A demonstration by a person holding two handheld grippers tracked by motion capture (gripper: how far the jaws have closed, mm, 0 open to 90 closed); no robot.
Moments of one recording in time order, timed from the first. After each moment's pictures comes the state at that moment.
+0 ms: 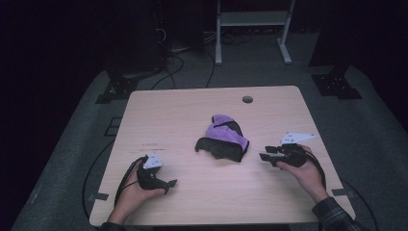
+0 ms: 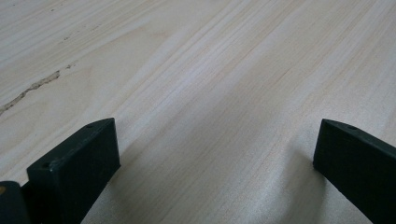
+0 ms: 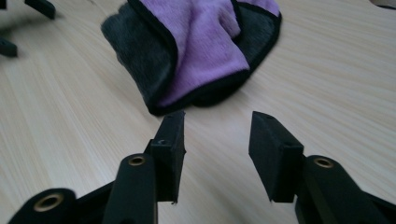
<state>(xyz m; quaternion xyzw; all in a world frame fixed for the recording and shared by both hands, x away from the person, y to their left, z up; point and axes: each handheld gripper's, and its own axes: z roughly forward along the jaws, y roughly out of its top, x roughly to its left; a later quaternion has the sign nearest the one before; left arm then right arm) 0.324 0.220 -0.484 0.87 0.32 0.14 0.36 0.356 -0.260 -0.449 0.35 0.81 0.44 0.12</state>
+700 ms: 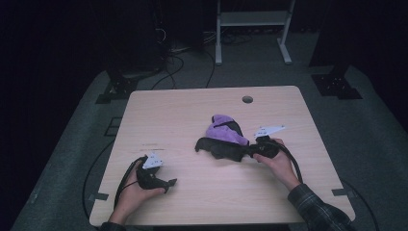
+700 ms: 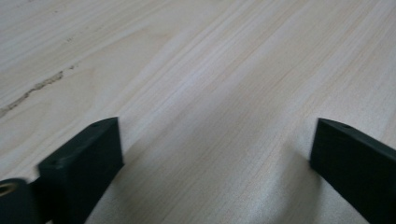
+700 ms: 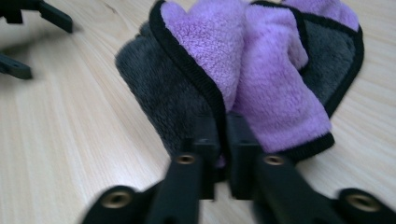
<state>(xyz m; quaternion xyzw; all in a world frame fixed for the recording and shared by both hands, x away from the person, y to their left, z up) 0.323 0.222 -0.483 0.86 0.32 0.15 0.37 0.393 -0.196 -0.461 0.33 0.82 0.45 0.06</state>
